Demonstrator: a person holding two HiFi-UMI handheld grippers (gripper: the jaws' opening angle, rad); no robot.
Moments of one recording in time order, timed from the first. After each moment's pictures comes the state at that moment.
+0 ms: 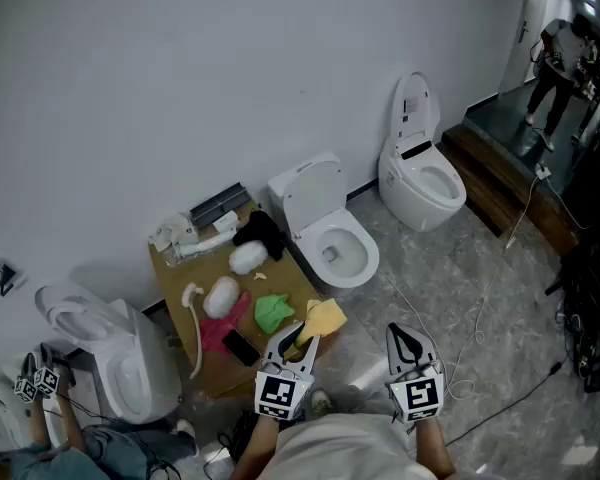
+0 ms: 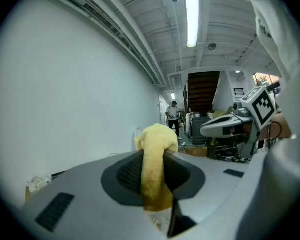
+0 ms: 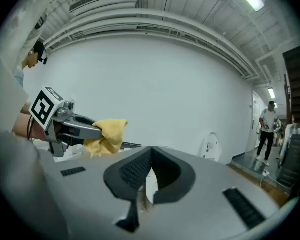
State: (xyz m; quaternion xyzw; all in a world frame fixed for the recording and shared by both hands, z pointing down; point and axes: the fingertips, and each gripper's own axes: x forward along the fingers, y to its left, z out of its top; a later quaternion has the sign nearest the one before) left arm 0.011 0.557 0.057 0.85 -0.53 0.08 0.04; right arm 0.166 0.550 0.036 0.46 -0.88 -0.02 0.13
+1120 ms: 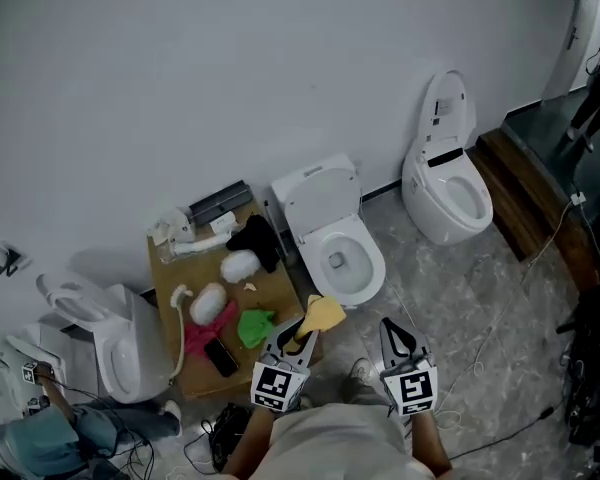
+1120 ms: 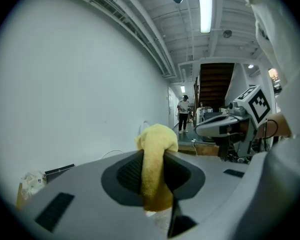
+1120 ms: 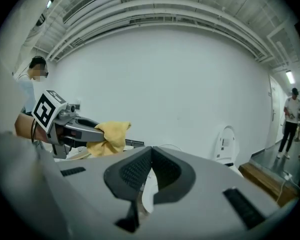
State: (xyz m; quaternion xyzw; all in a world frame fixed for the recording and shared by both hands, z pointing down) left arm 0.057 0.401 0.091 0.81 -0.57 0.10 0.07; right arm 0.199 0.368 0.075 0.37 -0.92 0.01 0.14
